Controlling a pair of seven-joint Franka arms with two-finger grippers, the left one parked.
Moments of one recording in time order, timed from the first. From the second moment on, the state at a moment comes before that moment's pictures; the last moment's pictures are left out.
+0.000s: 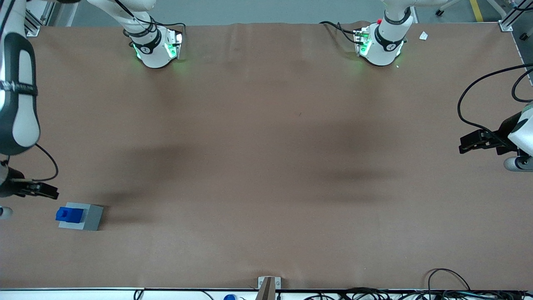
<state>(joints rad) -0.15 0.56 -0.06 -1.38 -0.03 2.04 -0.11</state>
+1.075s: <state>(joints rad) -0.19 0.78 -0.05 -1.25 0.05 2.18 -0.15</state>
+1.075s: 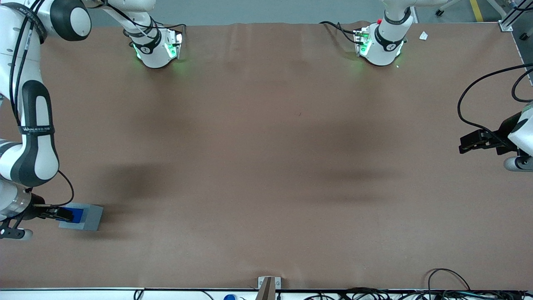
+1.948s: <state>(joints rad) -0.19 0.83 -0.05 -1.20 0.05 2.12 -0.15</state>
